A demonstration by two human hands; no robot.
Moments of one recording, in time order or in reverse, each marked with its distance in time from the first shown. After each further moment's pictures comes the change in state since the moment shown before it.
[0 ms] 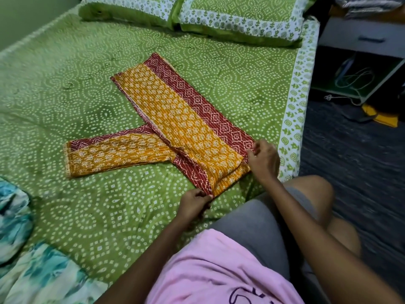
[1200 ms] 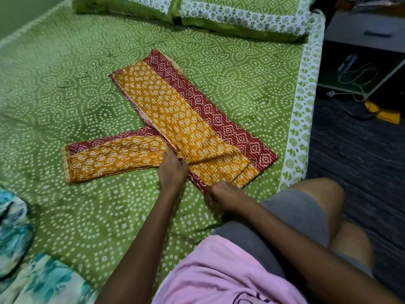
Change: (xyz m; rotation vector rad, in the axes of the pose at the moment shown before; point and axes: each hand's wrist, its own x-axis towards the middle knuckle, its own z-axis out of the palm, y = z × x) left_hand 0.076 0.048 -0.061 0.638 0.496 0.258; right_hand -0.069 -0.055 0.037 -0.318 -0.957 -0.594
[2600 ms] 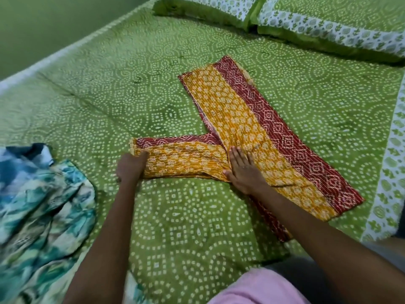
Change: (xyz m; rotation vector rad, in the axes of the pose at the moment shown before) left_hand 0.092 -0.197 -0.140 -0.086 0.196 -0.600; right_hand 0.168 -0.019 -0.009 -0.235 0.200 0.011
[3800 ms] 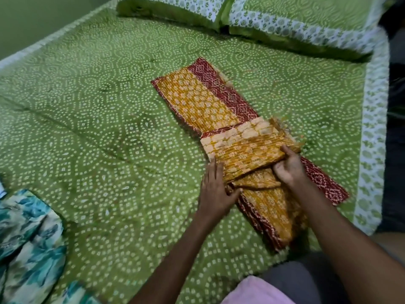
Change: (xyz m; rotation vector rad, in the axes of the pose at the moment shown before) left_hand -0.165 0.072 0.118 0.079 -0.457 0.801; right_hand -0.014 0.101 -0.046 2.379 0.527 0.613
